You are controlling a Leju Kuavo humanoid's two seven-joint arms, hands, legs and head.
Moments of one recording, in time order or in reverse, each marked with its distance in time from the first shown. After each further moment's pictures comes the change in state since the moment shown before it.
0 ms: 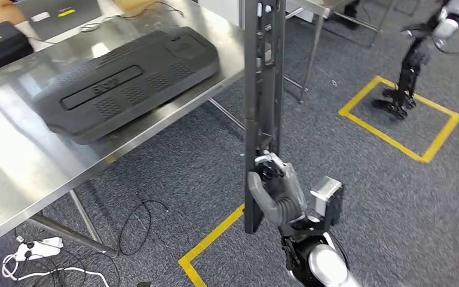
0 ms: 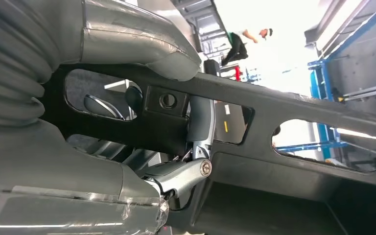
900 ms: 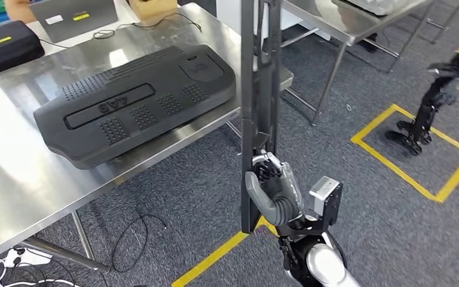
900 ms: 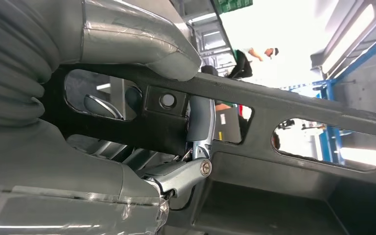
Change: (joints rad) left arm 0.002 -0.002 -0.002 0.007 -0.001 0.007 0.002; right arm 0.000 0.000 -0.001 -0.007 -0.004 0.003 -0.002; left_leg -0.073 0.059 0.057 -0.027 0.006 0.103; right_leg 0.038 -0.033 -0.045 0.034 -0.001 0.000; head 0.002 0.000
